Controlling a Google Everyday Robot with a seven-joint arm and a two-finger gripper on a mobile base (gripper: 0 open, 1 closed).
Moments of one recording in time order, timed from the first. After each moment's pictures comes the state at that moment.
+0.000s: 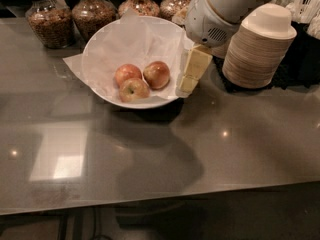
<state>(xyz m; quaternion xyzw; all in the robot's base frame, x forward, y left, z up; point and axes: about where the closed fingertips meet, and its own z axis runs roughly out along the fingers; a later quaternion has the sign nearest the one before) 0.551 -0.050 0.968 -0.70 0.65 0.04 0.29</state>
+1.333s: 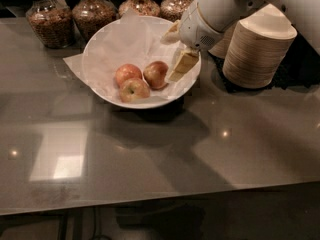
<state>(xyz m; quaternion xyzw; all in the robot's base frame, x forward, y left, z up) 0.608 -0.040 0.929 -0.73 0.61 0.07 0.31</state>
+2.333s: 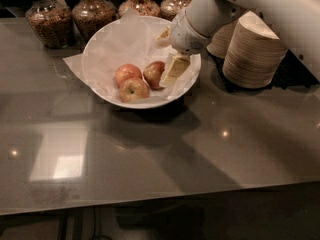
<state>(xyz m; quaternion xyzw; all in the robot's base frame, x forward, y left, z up) 0.623 -0.022 0.907 -0.75 0.59 0.07 0.30</state>
